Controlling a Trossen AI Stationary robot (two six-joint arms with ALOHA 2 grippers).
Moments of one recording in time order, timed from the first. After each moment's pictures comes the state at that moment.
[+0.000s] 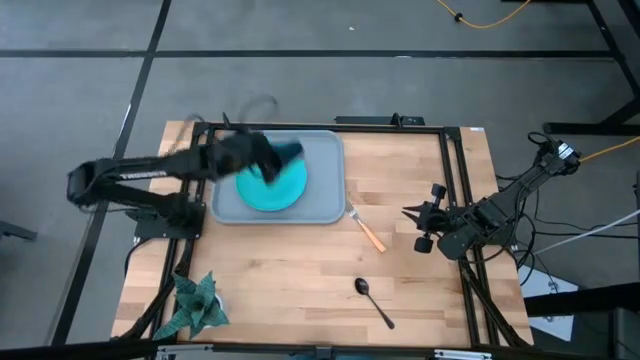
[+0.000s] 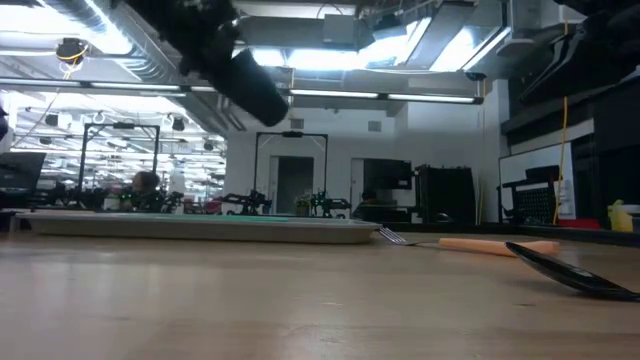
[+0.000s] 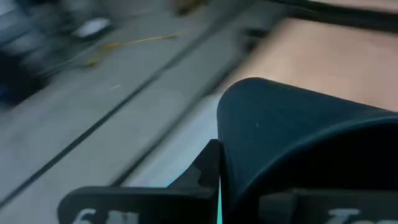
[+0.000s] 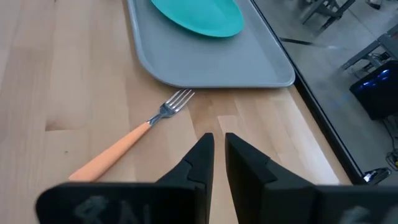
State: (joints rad) left arm 0.33 1.04 0.83 -0.27 -0.45 -0.07; right arm 0.66 0.87 0.62 -0.76 0.91 0.49
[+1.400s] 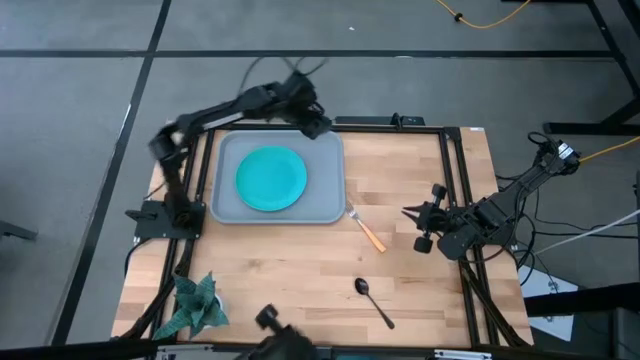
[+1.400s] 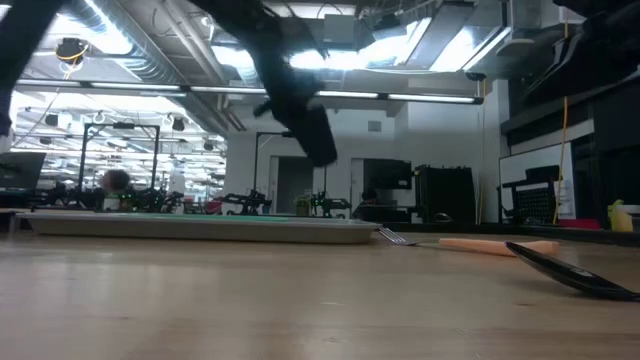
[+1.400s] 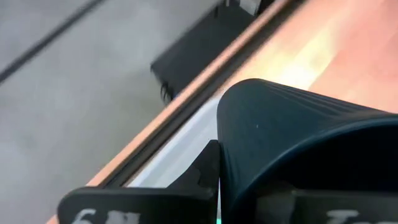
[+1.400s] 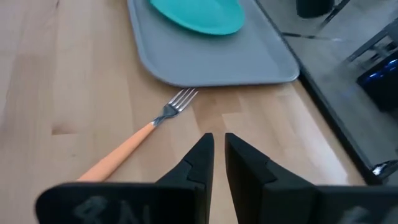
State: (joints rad) left arm 0.62 1.87 1.70 -0.71 -0.11 -0.12; right arm 0.66 0.87 0.62 -0.77 0.89 0.54
